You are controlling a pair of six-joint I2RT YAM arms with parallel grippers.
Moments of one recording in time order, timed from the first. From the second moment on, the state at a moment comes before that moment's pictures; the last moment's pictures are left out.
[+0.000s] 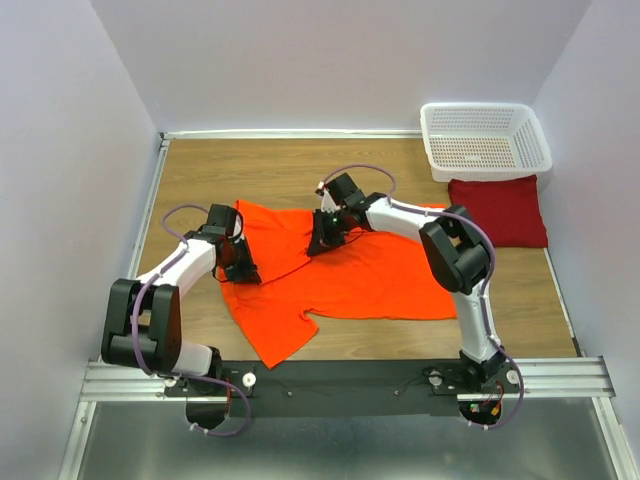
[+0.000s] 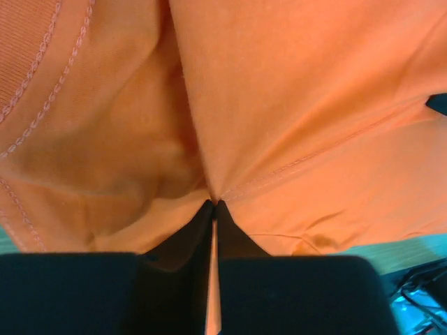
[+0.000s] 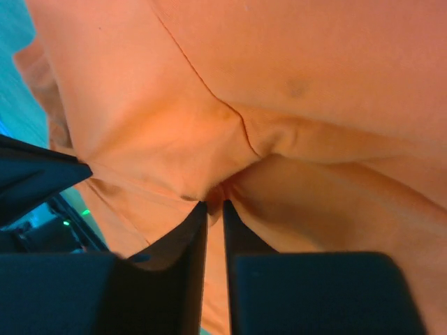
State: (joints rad) left arm -0.15 1.41 0.76 -0.56 0.26 -0.50; right arm 0.66 2.16 1.52 -0.34 -0.49 0.55
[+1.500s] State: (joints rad) left arm 0.02 1.92 1.24 -0.16 0.17 -0.50; right arm -0.04 1.88 1.23 -0.36 -0.17 0.55
